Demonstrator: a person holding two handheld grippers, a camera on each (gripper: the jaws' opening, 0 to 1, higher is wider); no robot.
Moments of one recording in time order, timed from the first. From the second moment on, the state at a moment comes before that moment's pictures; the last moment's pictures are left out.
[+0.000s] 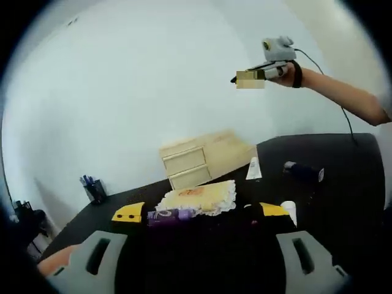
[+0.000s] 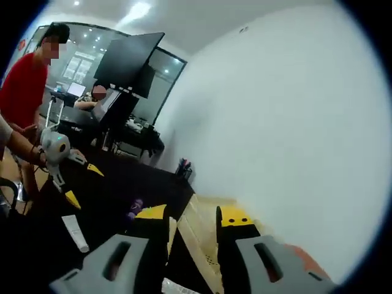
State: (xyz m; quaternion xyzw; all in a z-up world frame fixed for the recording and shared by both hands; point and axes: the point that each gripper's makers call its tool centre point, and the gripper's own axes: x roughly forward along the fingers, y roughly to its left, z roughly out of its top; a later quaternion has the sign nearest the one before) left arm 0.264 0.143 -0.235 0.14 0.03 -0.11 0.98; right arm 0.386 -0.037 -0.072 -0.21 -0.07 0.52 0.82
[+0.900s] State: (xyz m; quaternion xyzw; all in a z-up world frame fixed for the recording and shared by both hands) left arm 0.322 0.231 -0.267 0.04 0.06 -0.11 0.99; right arm 0.372 0.107 -0.157 -0.17 0.08 0.62 0.76
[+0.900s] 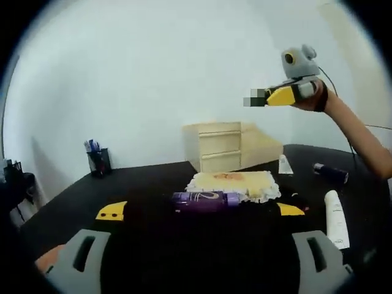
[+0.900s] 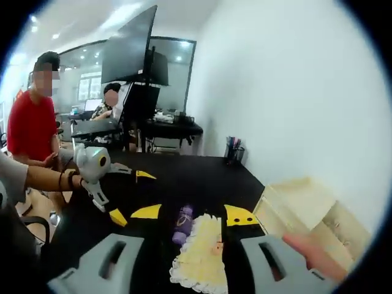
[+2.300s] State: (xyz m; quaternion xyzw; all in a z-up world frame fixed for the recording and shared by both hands) left arm 0.322 0.239 -0.291 0.01 0.06 -0.13 0.99; right arm 0.392 0.164 -0.289 -0.34 0.24 0.59 0.69
